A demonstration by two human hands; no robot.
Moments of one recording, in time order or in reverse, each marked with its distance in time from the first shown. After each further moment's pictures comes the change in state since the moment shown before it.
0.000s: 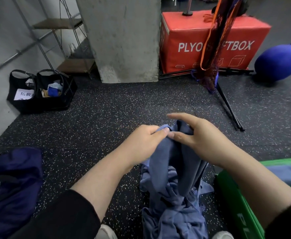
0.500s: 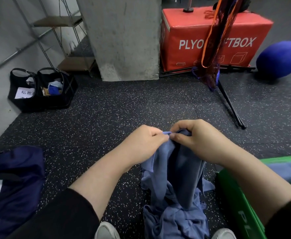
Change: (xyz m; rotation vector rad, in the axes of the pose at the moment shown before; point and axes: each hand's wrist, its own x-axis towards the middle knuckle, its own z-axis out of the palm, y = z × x) left_hand -0.004 -0.003 -0.001 0.067 -0.038 -0.063; right_hand 0.003 0.006 0.009 -0.006 -0.067 -0.009
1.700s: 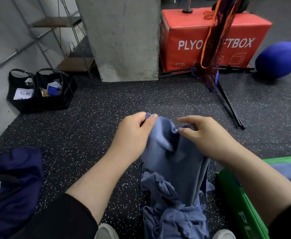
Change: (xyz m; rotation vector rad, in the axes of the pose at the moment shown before) left_hand 0.004 -0.004 -0.012 0.035 0.415 0.198; right_hand 0.002 0.004 -0.005 0.038 0.159 0.137
